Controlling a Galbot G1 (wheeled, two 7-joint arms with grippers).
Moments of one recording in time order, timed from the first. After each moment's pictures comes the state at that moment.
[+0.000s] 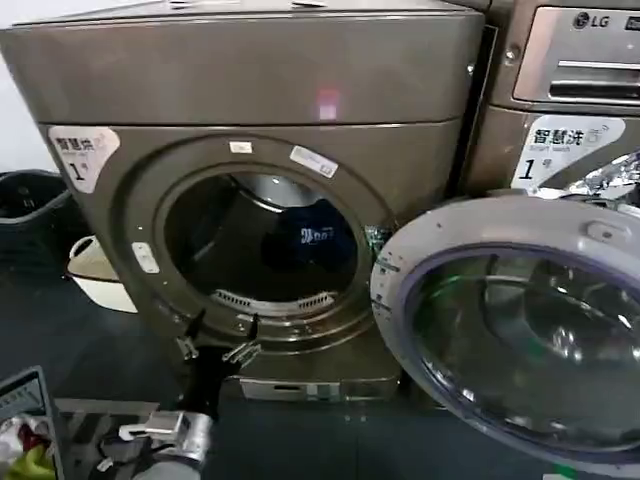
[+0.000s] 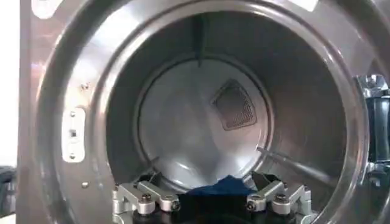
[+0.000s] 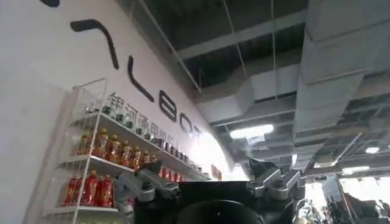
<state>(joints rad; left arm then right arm) 1.45 -1.32 -0.43 -2.19 -0.13 0.14 -0.13 -1.81 0.87 2.51 1.68 0.80 -0.28 -0.03</state>
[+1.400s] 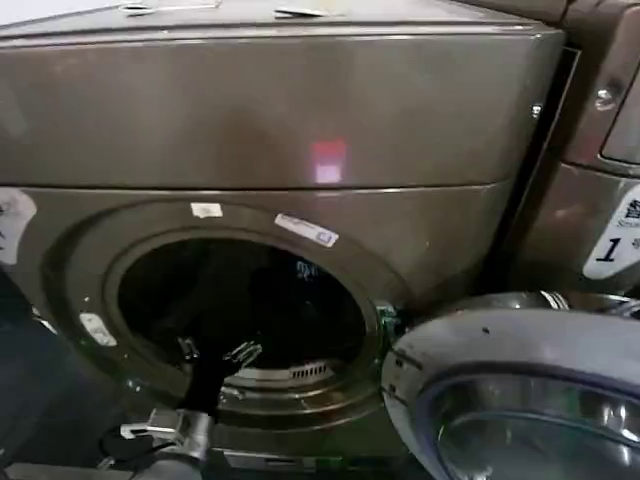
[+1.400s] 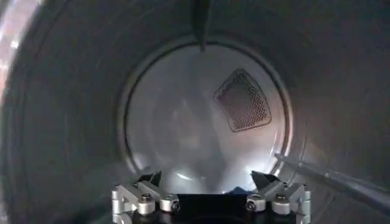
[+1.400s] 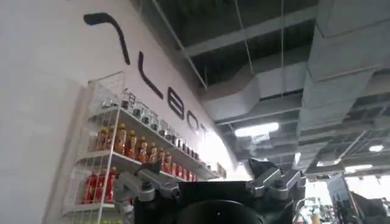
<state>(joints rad) 1.44 -1.32 -0.42 -2.18 -0.13 0.14 -0.12 -1.81 0.88 2.51 1.68 0.80 -0.27 -0.04</state>
